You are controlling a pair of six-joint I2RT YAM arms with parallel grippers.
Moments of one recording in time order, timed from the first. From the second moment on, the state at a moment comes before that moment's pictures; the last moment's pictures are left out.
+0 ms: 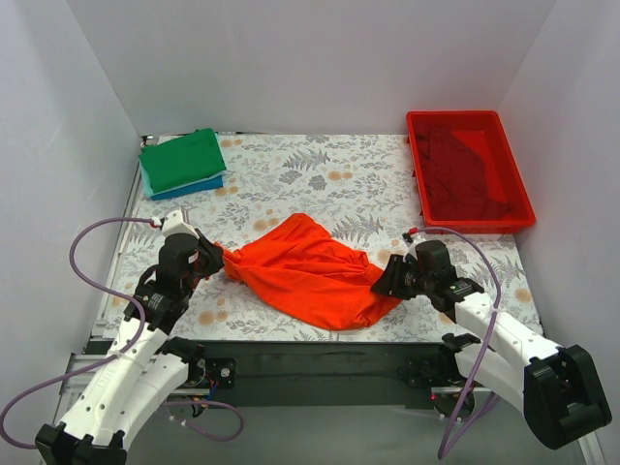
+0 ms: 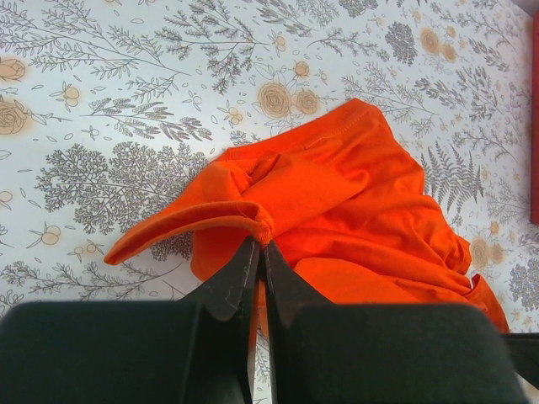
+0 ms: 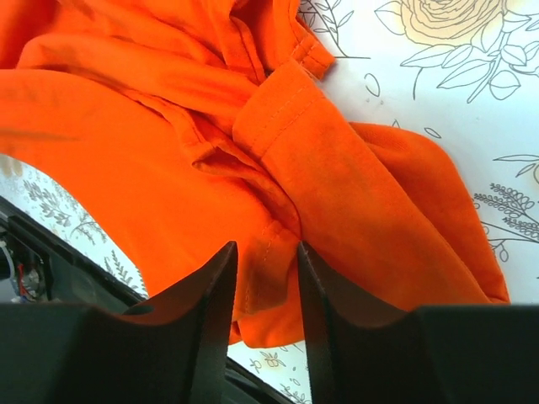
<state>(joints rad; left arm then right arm) -0.36 0.64 0.65 -0.51 -0.25 -0.65 0.41 0.95 0.35 -0.19 -0.34 0.57</state>
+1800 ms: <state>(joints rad) -0.66 0.66 0.43 -0.65 -0.45 -1.31 0.14 0.84 0.56 -0.53 -0.17 0.33</state>
